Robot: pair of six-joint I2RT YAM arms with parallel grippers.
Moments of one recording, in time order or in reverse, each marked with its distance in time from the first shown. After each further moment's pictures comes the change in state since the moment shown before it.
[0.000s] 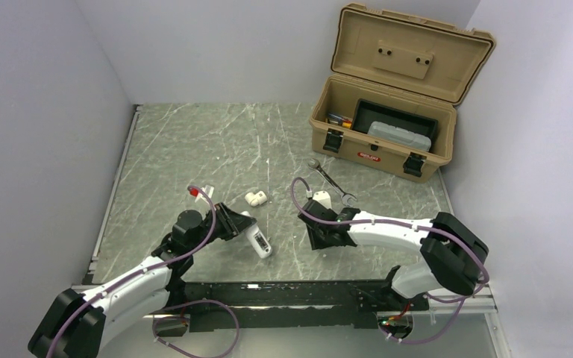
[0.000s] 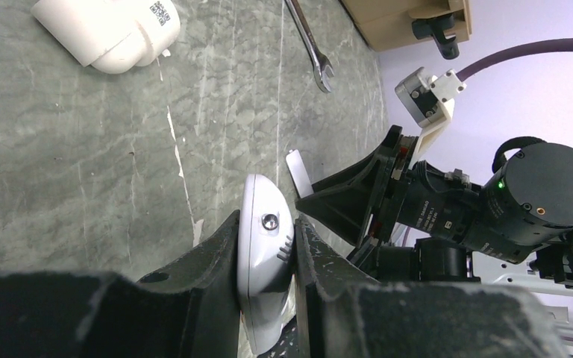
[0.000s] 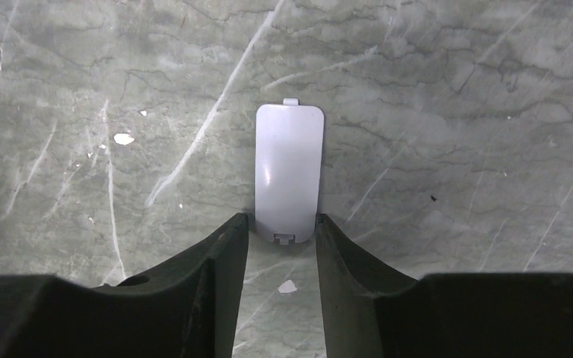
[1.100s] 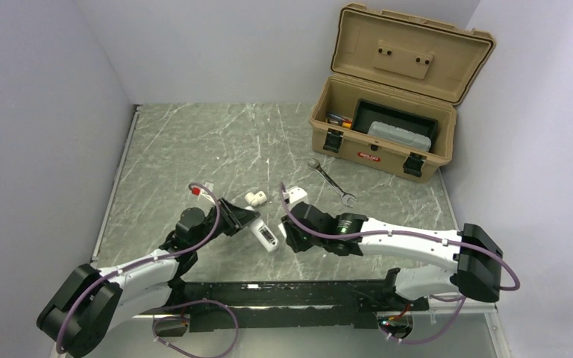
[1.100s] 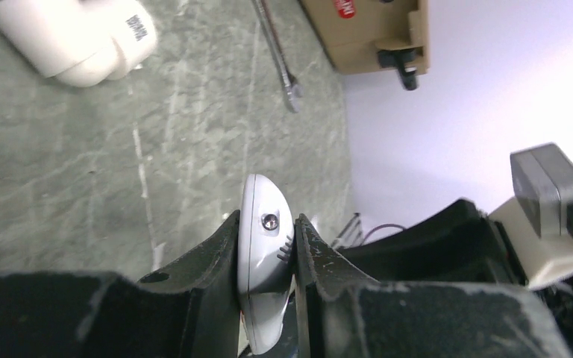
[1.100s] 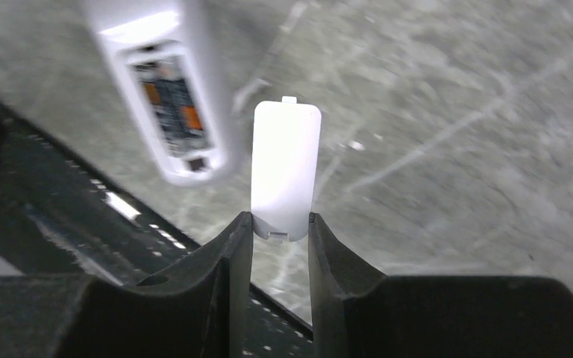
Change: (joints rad) left arm 0.000 0.179 -0.001 0.205 0.000 -0.129; right arm 0.168 -0.173 0.097 0.039 -0.059 -0.116
